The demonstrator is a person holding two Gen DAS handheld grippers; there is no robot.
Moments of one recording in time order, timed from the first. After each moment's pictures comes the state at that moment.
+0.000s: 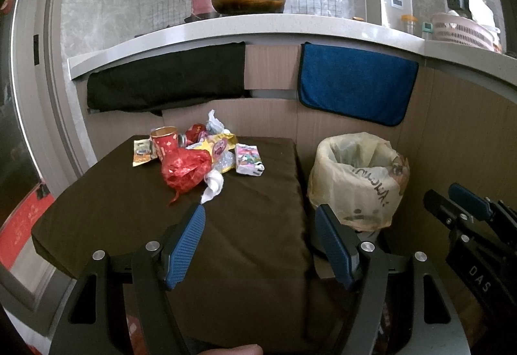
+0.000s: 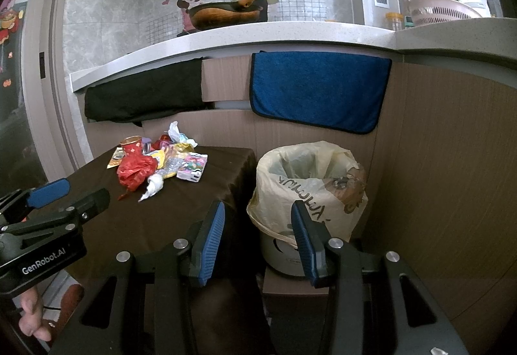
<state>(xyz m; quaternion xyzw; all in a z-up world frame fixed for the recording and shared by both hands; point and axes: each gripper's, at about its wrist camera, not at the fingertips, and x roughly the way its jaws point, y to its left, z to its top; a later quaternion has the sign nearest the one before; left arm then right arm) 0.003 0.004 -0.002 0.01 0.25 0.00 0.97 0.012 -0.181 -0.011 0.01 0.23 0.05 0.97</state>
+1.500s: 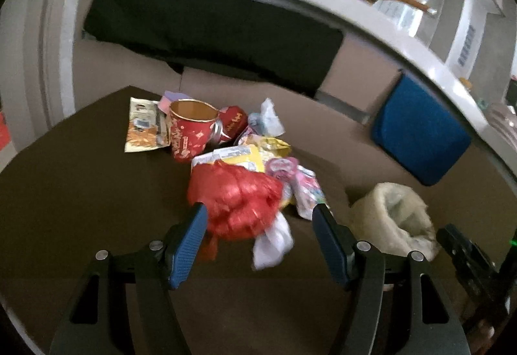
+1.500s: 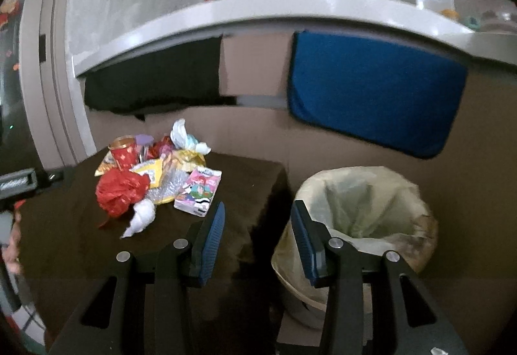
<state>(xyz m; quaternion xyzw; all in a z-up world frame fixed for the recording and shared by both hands) 0.181 0.182 -0.053 -0.17 0.31 -0.03 0.94 0.174 -0.130 -0.034 -0.02 0.25 0.11 0.96</state>
